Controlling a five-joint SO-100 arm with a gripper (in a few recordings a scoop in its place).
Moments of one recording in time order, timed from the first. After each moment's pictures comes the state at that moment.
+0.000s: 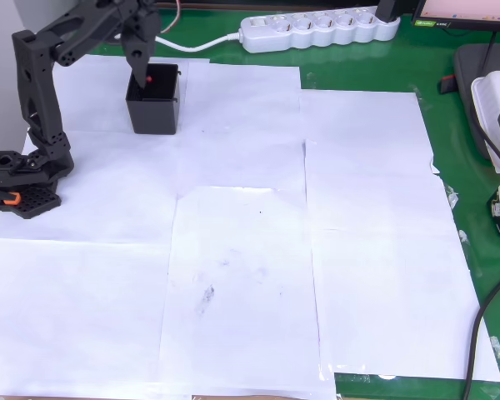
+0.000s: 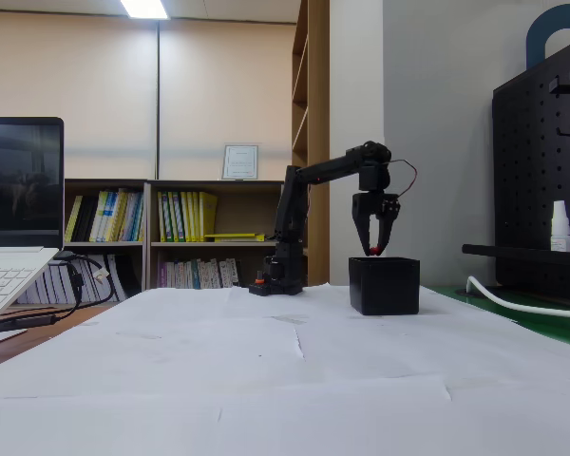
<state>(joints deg) -41.7 98.0 112.6 102.2 -44.7</state>
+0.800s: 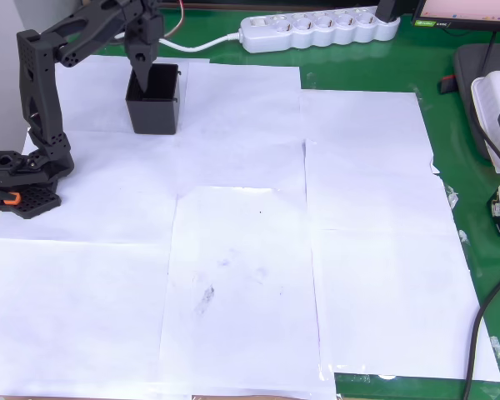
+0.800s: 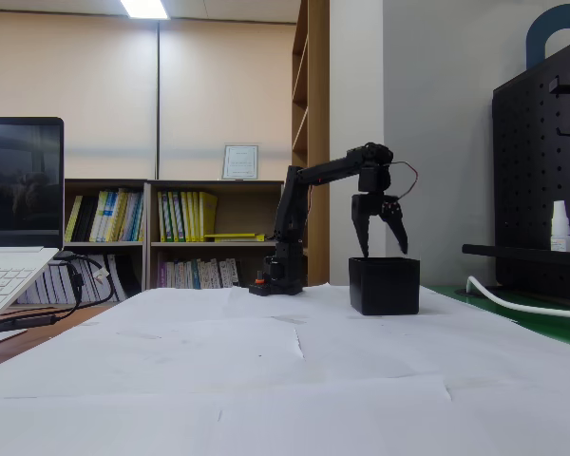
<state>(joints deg) -39.6 95.9 121.5 105.3 -47.0</state>
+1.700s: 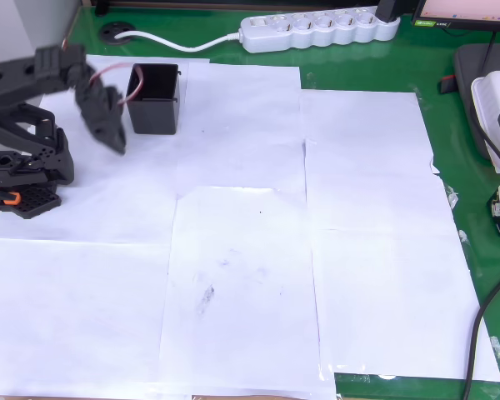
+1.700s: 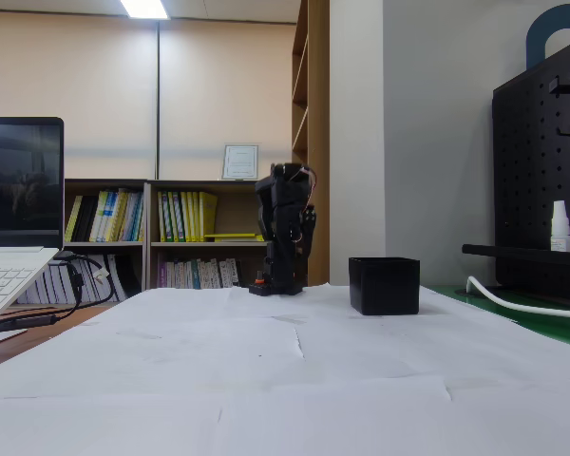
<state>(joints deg) -7.5 22.1 29.6 80.9 -78.6</state>
